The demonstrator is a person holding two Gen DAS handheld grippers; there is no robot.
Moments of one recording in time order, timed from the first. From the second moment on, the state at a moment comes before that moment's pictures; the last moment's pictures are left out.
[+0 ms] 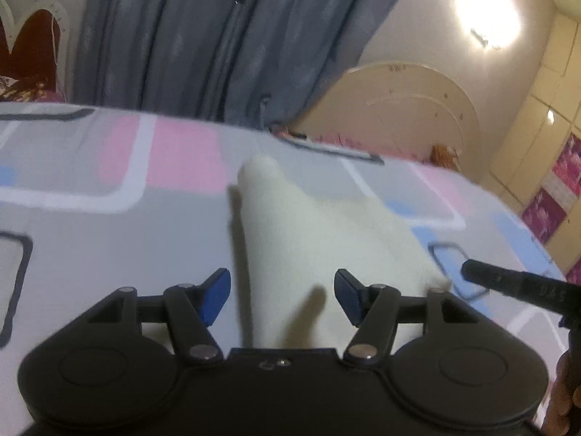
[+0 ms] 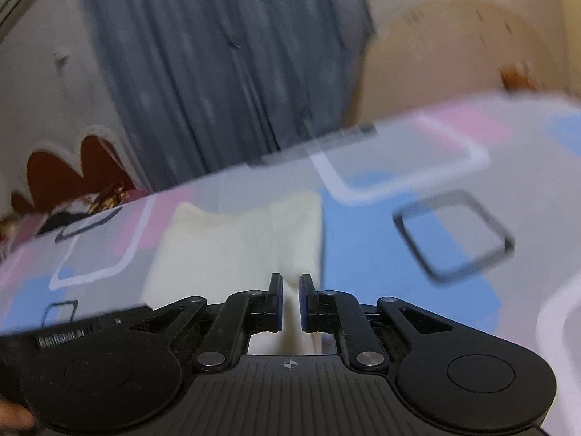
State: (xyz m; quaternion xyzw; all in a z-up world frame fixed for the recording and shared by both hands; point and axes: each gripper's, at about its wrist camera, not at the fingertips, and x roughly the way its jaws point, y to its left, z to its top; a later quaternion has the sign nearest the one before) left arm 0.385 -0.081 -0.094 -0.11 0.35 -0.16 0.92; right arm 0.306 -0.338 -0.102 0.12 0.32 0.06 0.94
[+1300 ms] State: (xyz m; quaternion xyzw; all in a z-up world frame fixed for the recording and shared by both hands) left arm 0.497 -0.106 -0.126 -0.10 0.39 -0.09 0.91; right arm 0.438 -0.344 -0.159 0.12 0.38 0.03 0.92
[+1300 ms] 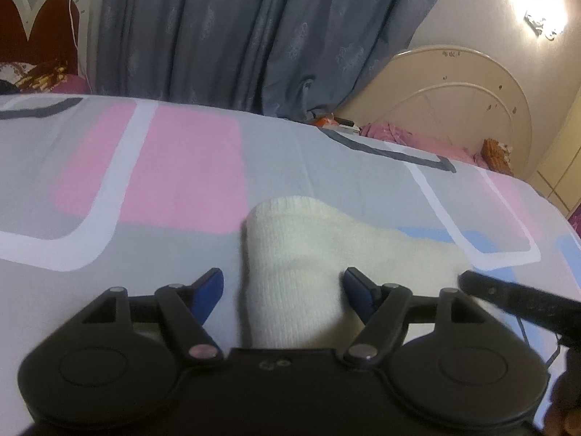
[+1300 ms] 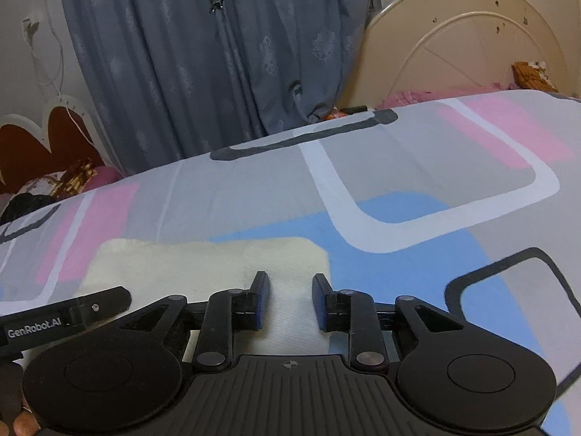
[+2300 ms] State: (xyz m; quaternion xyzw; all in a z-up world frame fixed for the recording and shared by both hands) left arm 0.347 -0.083 -0.132 -0.07 0.42 -0.16 0.89; right arm 0.255 -0.303 -0.147 0.07 0.43 0.02 0.90
